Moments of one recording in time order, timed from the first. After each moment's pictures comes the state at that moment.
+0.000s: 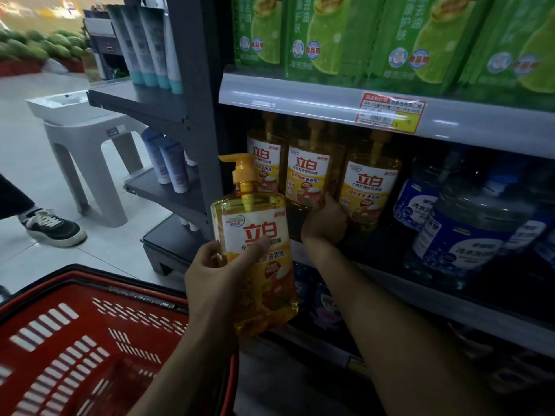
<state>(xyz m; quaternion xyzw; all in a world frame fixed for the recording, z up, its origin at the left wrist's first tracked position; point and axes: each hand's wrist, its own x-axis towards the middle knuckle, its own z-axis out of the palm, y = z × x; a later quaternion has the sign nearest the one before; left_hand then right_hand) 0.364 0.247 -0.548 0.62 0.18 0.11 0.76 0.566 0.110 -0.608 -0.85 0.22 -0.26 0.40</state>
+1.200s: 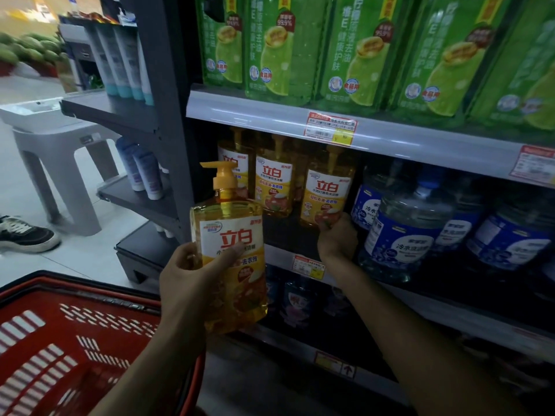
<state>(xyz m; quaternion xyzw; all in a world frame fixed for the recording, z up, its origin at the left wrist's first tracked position) 0.349 0.232 -0.545 0.65 0.15 0.10 0.74 0.524 0.005 -0.599 -0.85 0.23 -0.19 0.43</state>
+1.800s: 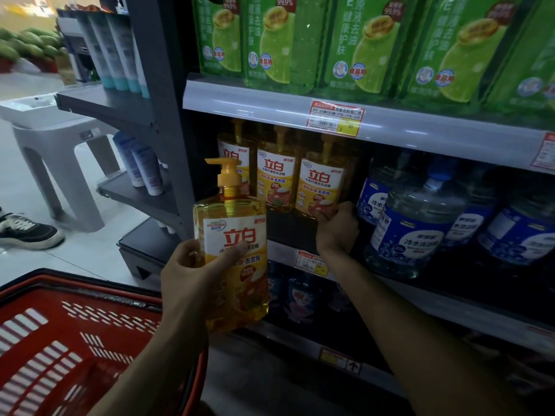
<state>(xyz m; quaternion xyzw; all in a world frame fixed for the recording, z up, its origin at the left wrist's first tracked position) 0.357 0.231 -0.550 0.66 0.15 0.10 0.73 0.531 0.018 -0.601 -0.84 0.22 -0.23 0.44</state>
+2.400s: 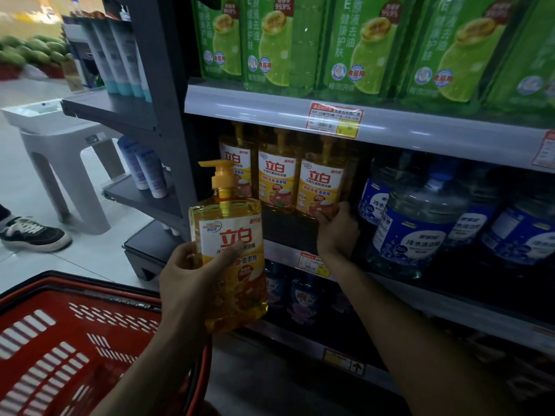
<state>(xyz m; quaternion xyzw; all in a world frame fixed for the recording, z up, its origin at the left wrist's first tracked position) 0.355 0.235 -0.548 0.66 0.15 0.11 0.73 0.527 0.019 -0.606 -0.85 0.18 -0.26 0.42</state>
